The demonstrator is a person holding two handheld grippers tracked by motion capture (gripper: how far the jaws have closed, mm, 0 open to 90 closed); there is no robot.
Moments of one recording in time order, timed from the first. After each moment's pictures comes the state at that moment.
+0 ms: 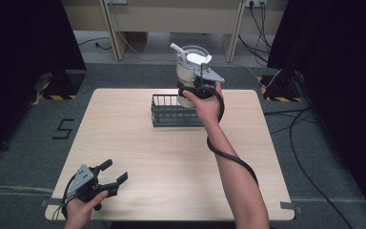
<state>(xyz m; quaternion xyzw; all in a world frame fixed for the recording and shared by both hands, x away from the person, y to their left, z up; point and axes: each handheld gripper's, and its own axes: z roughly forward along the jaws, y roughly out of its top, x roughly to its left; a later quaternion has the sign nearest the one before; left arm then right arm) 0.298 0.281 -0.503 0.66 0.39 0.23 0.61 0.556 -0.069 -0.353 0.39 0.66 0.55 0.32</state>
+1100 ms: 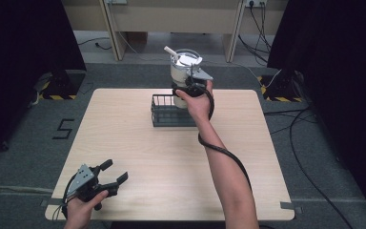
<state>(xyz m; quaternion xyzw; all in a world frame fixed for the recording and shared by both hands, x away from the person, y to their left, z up) 0.300 0.282 -0.504 0.66 0.39 0.23 0.61 0.589 -0.045 -0.381 0.41 0.68 0.53 0.31</state>
